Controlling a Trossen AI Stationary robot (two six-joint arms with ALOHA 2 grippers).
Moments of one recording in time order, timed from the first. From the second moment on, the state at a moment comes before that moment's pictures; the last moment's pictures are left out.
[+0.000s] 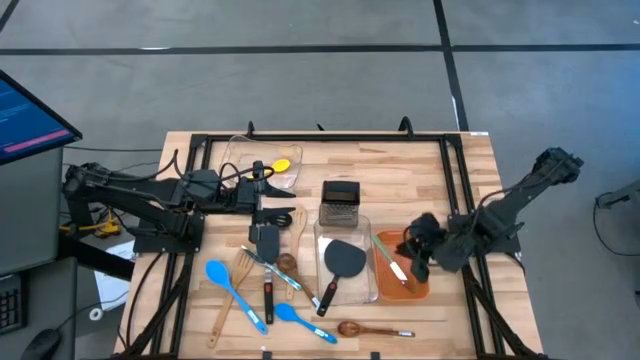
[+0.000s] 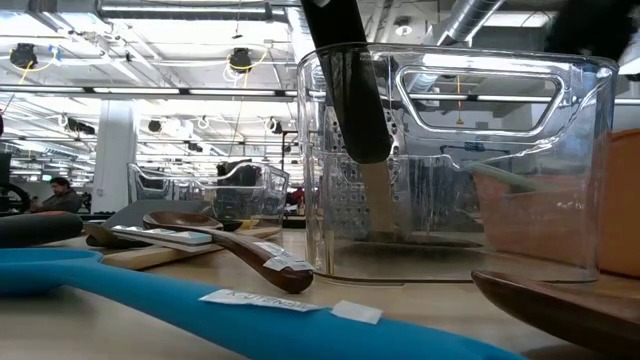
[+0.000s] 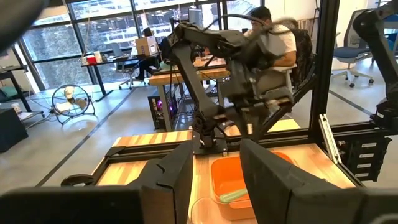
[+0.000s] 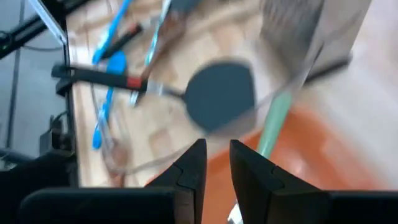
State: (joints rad) left arm -0.16 1.02 0.85 0.15 -0.19 0.12; right arm 0.66 1.02 0.82 -0.68 0.52 0.98
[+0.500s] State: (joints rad) left arm -0.16 1.02 0.85 0.07 -0.19 0.13; right arm 0.46 1.00 0.82 -0.39 0.66 0.26
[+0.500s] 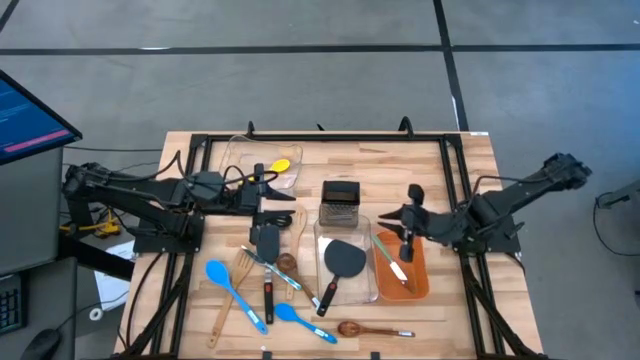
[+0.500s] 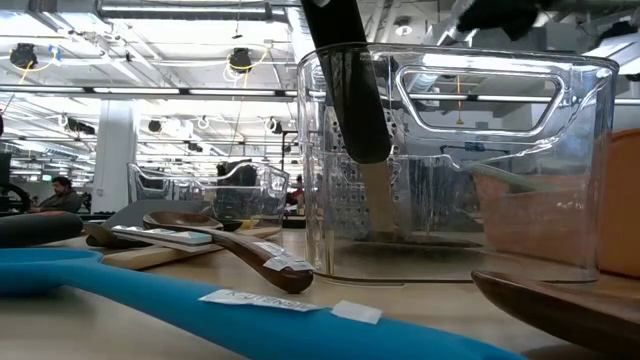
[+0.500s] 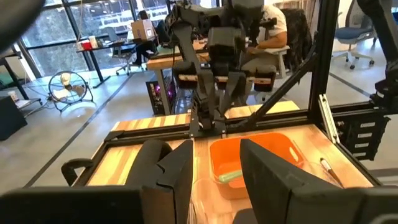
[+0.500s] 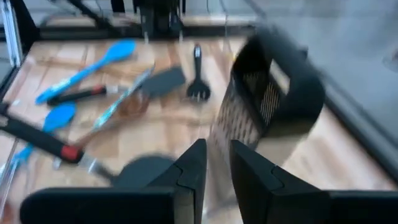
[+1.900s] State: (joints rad) left arm -0.24 1.02 0.85 0.10 -0.08 0.12; right arm 0.26 1.04 0.82 -0.16 0.23 -0.24
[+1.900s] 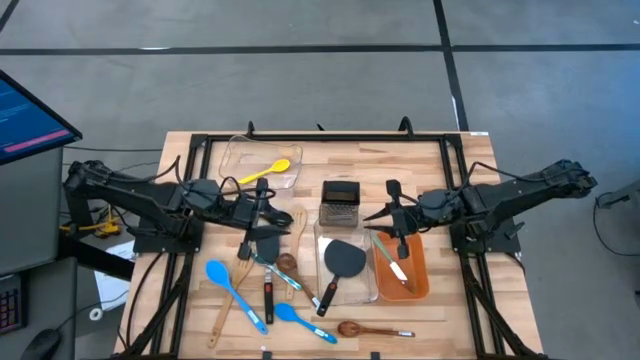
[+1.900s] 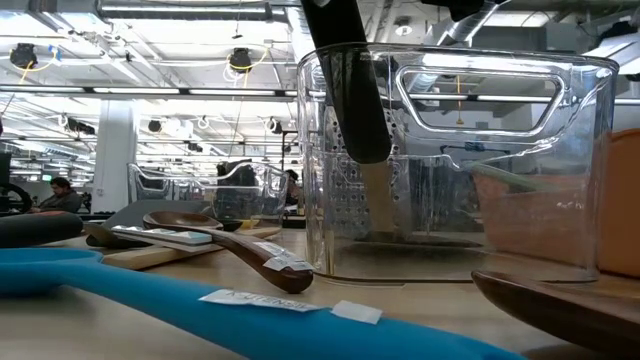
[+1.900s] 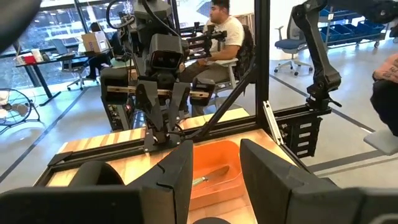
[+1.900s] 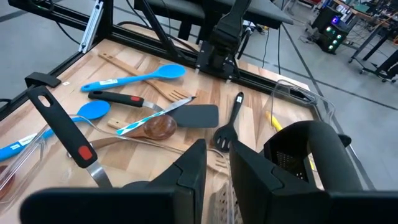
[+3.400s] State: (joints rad) left arm -0.51 1.05 0.85 -0.33 0.02 -0.12; right arm 0.23 1.04 0.82 -0.15 0.24 0.07
